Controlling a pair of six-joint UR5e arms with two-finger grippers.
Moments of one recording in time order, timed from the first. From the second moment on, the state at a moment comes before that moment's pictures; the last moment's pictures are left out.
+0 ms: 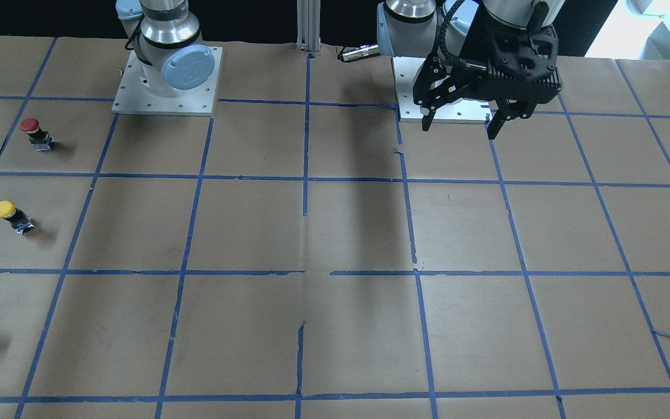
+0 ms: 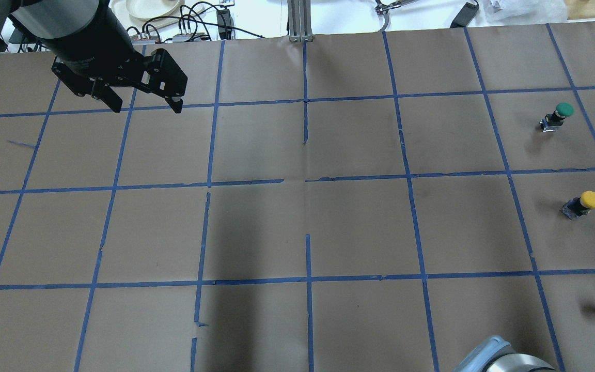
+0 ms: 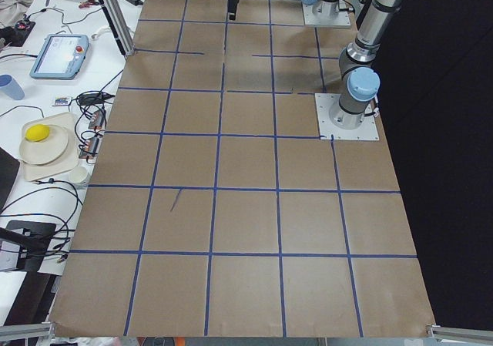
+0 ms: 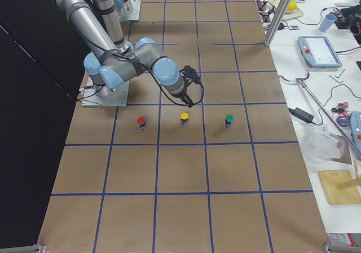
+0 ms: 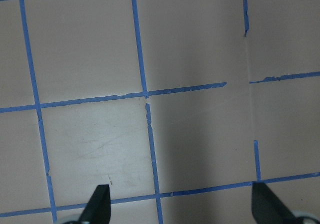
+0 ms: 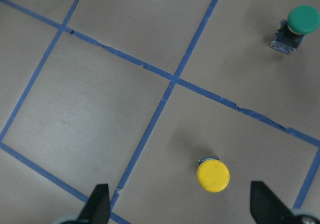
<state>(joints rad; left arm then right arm) -1.61 -1.55 -1.48 -1.61 1.53 0.06 0.68 -1.64 1.90 -1.77 -1.23 -1.23</state>
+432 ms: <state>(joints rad) -1.61 -1.55 -1.48 -1.61 1.52 0.06 0.84 -1.66 1.86 -1.76 -1.37 -0.57</state>
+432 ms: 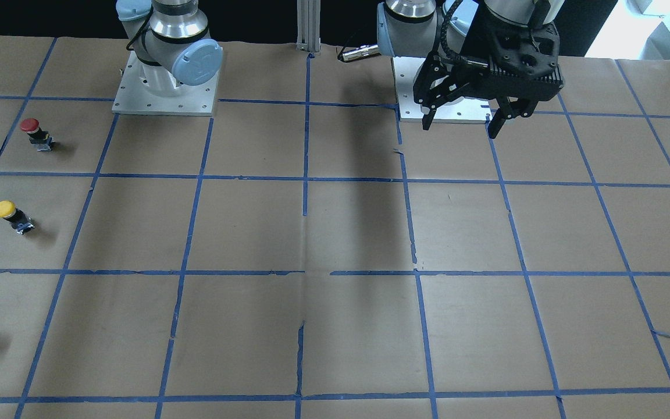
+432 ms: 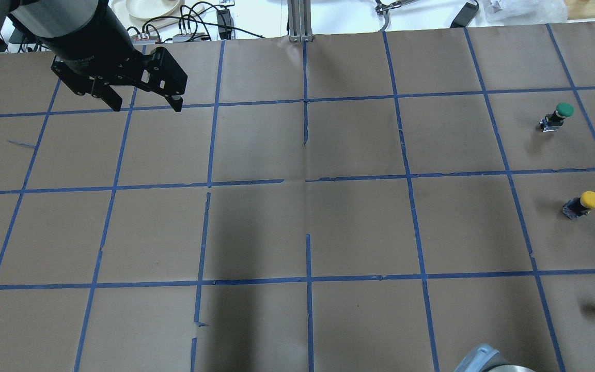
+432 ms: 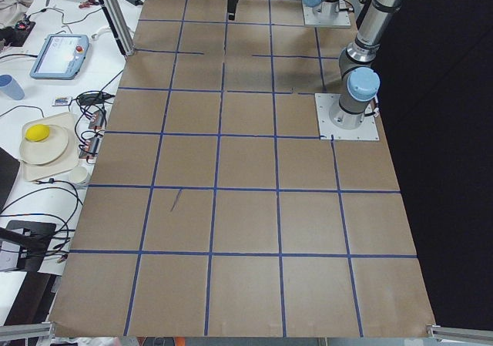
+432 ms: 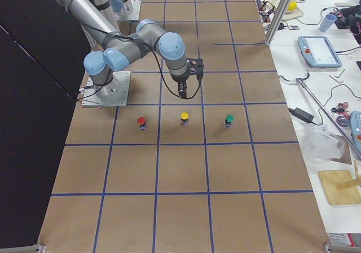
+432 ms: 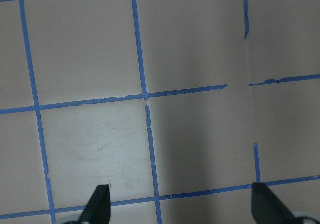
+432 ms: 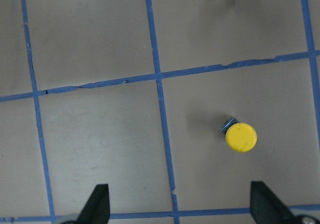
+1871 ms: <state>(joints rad) -1.61 -1.55 -1.48 -1.61 1.52 0.06 1.56 -1.67 1.63 -1.49 -1.56 0.45</state>
